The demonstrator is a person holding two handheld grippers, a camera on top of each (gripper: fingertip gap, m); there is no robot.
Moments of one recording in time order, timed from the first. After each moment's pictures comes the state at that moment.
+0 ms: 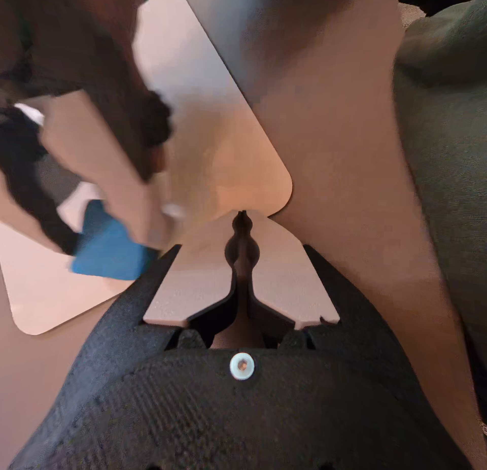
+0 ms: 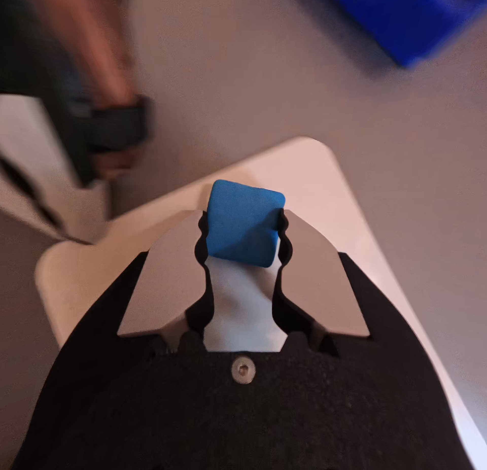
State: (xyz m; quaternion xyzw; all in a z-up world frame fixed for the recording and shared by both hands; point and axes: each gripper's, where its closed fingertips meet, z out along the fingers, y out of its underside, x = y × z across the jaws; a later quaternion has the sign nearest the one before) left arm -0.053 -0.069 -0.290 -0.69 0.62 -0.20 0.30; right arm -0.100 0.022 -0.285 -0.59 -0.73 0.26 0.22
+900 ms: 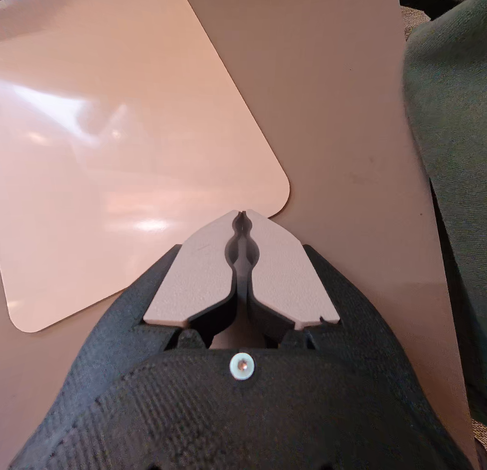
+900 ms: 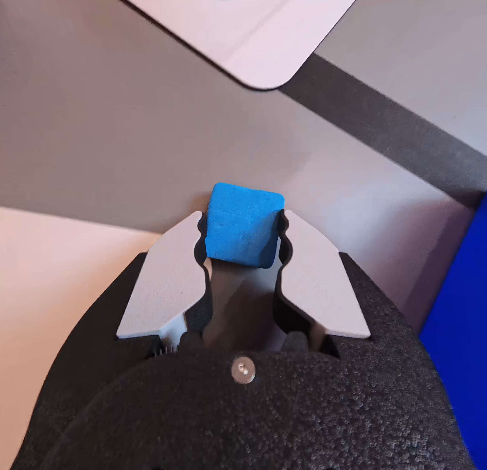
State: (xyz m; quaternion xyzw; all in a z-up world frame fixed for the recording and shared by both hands) left arm -0.051 -0.071 -0.289 -0.70 0.62 -0.20 0.30; right arm 0.083 0.288 -0.286 -0.86 -0.37 0.12 0.32
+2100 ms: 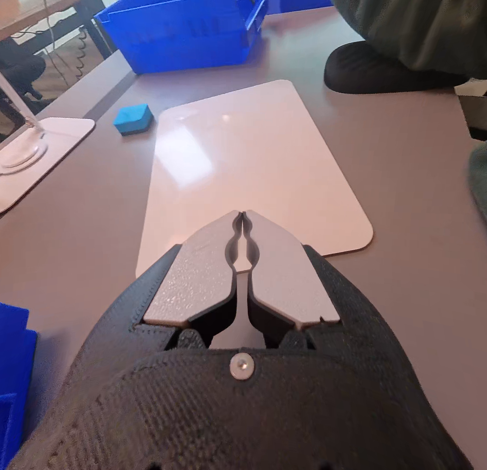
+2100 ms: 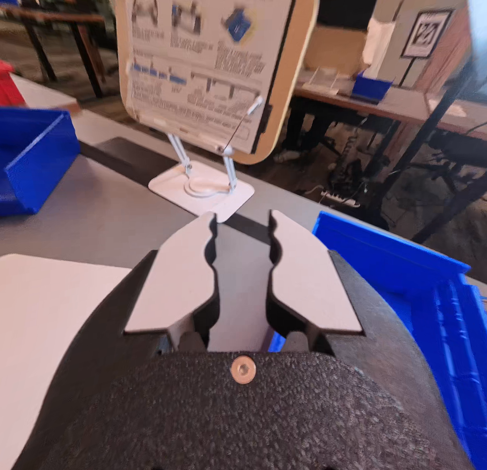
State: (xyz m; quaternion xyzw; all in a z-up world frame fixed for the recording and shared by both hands) left arm -0.083 -0.007 -0.231 -0.70 0.48 -0.22 0.49; right arm 0.178 0.252 -0.071 -0.72 -0.29 0.18 0.60
